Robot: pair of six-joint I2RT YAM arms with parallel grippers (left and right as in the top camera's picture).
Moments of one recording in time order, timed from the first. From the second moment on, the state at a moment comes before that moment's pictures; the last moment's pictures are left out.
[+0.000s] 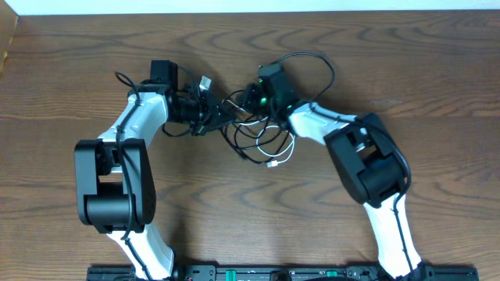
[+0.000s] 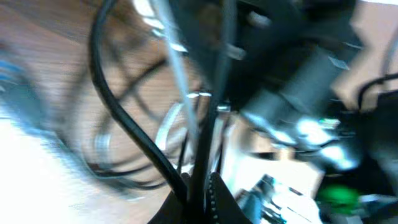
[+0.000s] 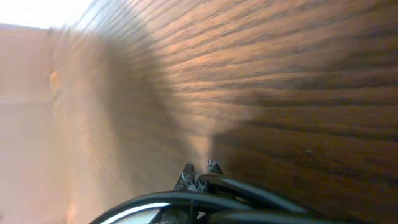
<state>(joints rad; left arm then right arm) -0.01 1.94 1.26 -0.67 0.92 -0.44 0.53 2.32 1.47 0.17 -0.41 1.00</state>
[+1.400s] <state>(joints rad) -0.01 1.94 1.26 -0.61 0.62 -0.17 0.05 1.98 1.46 -0.07 -1.24 0.70</state>
